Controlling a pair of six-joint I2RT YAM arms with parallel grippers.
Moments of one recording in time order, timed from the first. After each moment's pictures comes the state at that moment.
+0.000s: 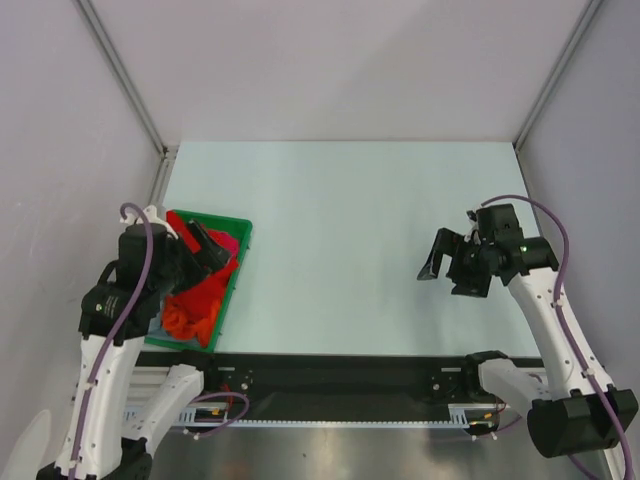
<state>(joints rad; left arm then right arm) -0.19 0.72 1.18 -1.09 0.00 -0.67 0.13 0.99 1.02 -1.11 -0.29 0.48</state>
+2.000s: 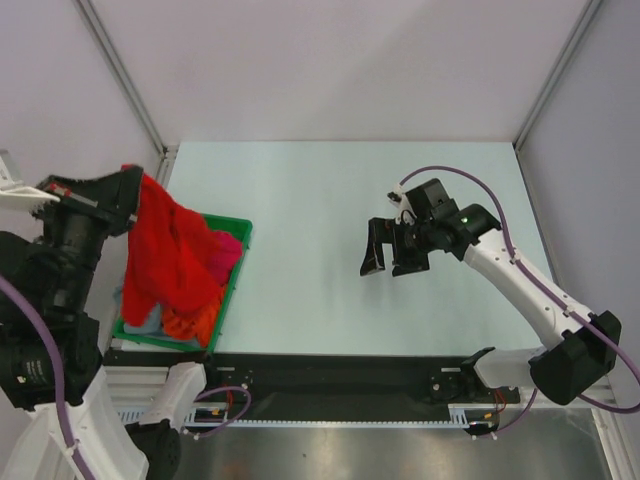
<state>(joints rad) 0.12 0.85 1.84 -0.92 0.11 -0.63 0.54 1.30 1.26 -0.96 -0.40 0.45</state>
